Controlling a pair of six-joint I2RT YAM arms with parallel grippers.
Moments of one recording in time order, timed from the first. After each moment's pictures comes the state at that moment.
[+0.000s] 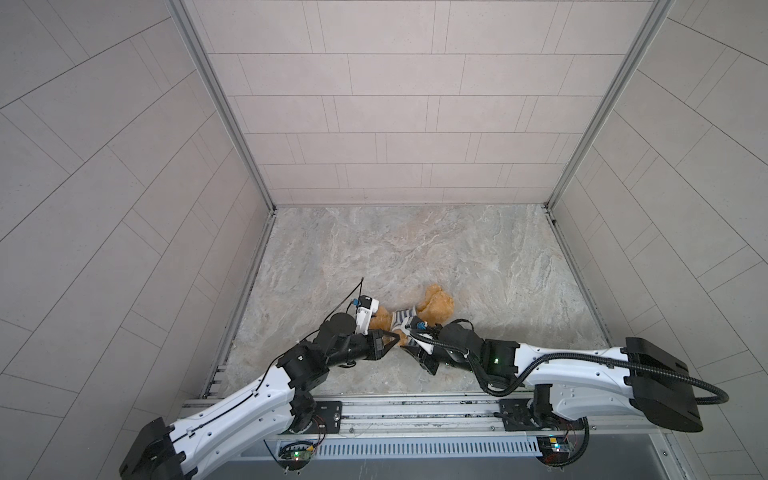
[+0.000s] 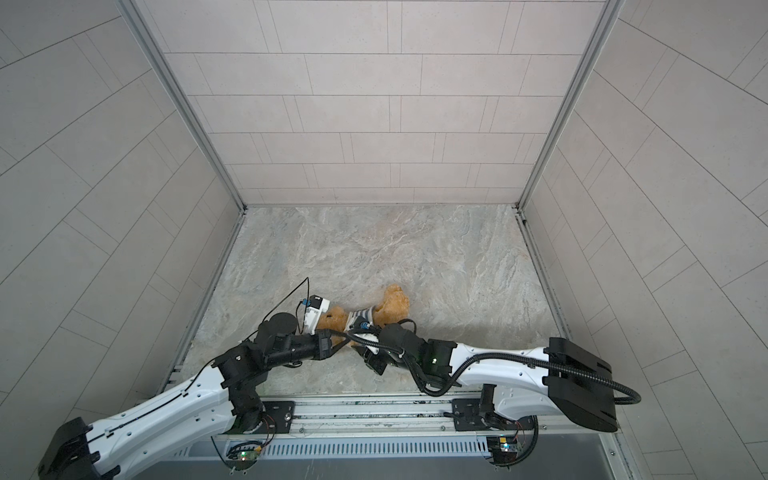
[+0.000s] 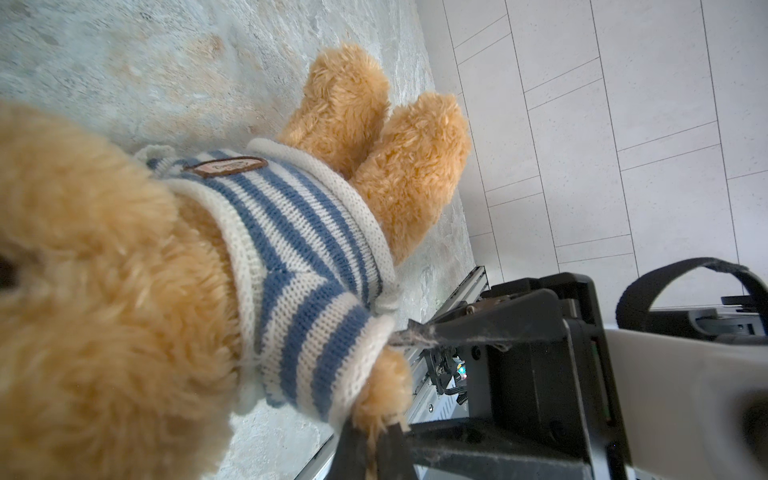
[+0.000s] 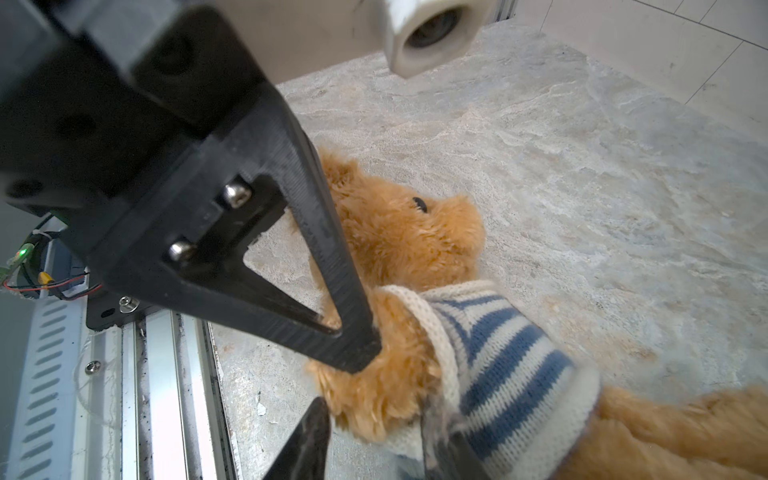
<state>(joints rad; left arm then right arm) -0.82 0.71 0.32 -0.08 0.32 -0.92 1.17 1.22 0.55 0.16 0.12 0.06</state>
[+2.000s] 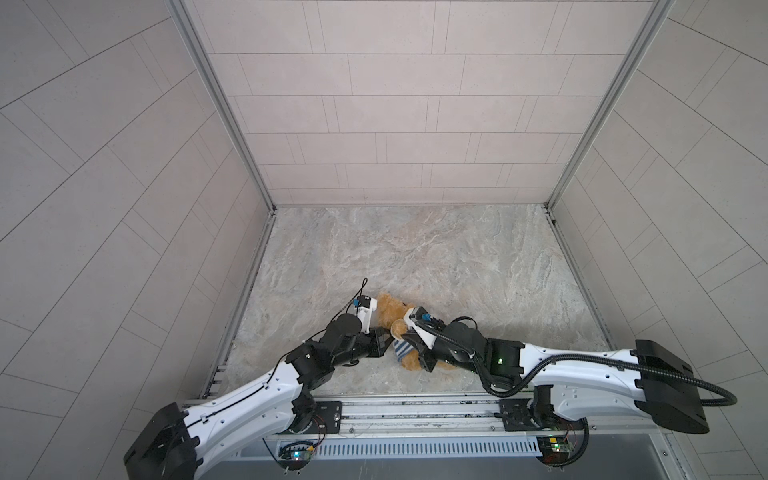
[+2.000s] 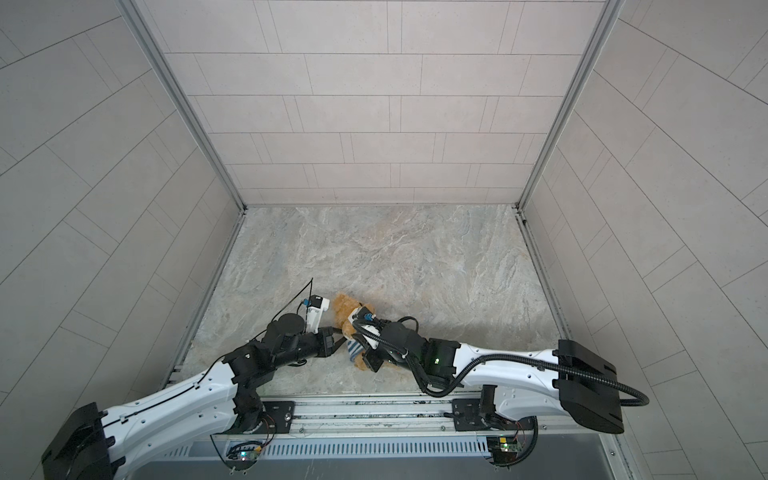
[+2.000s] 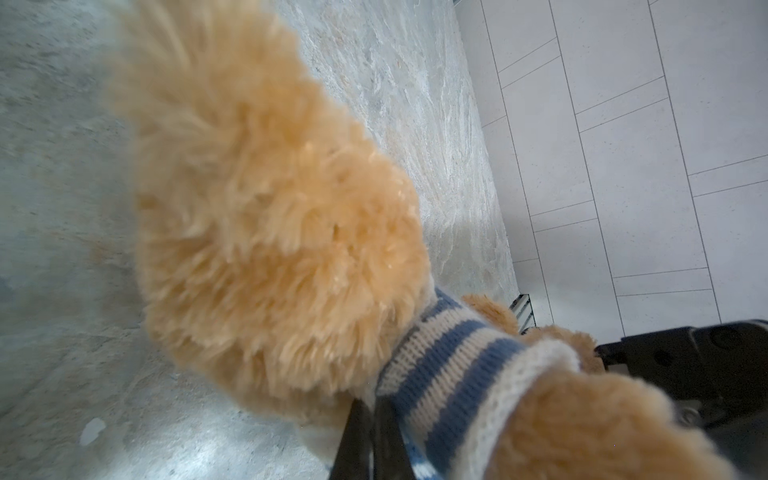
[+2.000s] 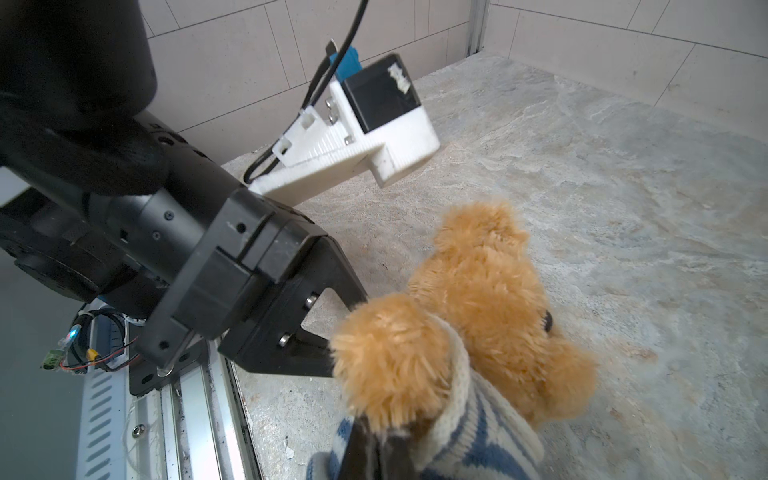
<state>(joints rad) -0.82 0.80 0.29 0.00 0.18 -0.89 1.19 1.16 0.57 0.18 0.16 0.20</state>
